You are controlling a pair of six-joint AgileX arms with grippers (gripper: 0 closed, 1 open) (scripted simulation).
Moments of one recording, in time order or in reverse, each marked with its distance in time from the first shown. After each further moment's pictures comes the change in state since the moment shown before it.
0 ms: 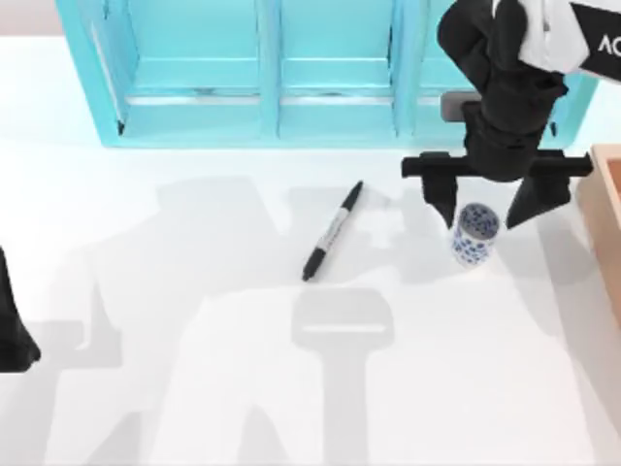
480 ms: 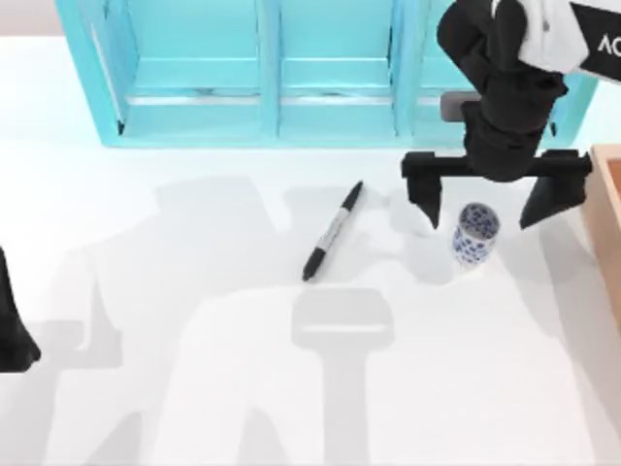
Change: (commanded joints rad) left arm 0.000 0.000 0.000 0.000 0.000 0.000; right arm 0.000 0.000 0.000 0.000 0.000 0.000
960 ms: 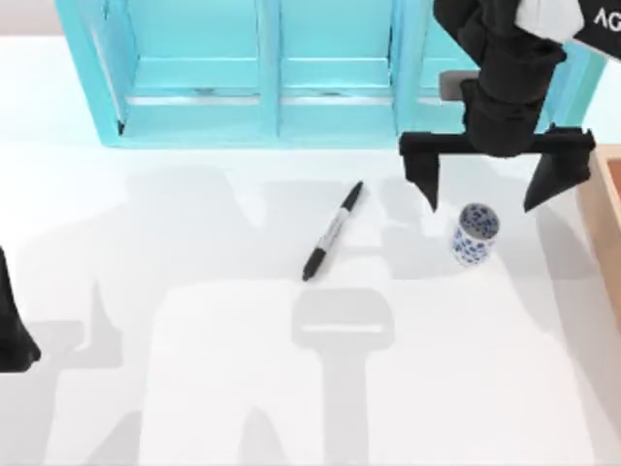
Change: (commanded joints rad) left arm 0.000 0.000 0.000 0.000 0.000 0.000; right arm -0.002 0.049 0.170 -0.157 -0.001 0.003
